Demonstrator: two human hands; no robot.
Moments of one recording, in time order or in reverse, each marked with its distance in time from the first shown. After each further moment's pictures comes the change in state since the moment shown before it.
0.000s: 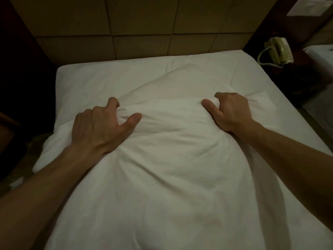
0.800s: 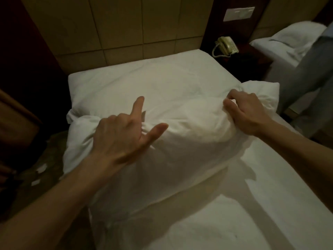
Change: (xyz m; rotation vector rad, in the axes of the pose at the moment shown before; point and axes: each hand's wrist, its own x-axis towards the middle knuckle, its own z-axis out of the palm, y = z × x) left_hand -0.342 0.137 -0.166 -0.069 0.079 0.409; right_hand -0.358 0.022 -0.229 0.205 0.065 0.083
